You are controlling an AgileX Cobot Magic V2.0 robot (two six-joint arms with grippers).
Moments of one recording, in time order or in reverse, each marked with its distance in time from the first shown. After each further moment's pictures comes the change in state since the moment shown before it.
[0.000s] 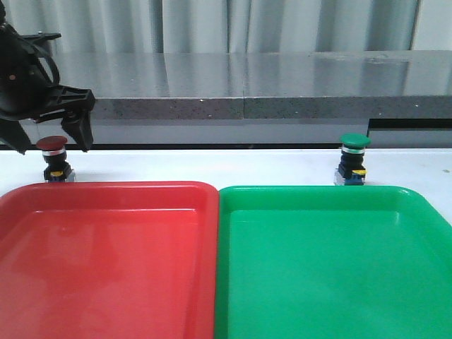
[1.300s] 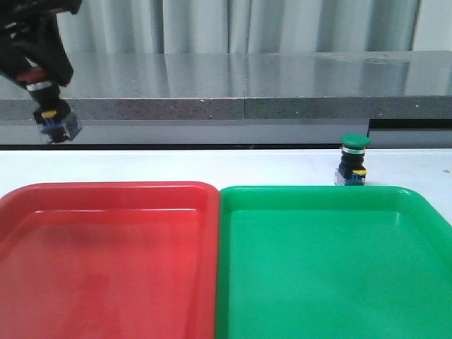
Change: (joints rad) left arm -0.126 -0.428 0.234 -0.062 0.063 -0.042; right arm 0.000 0.000 0.000 0.000 0.000 0.000
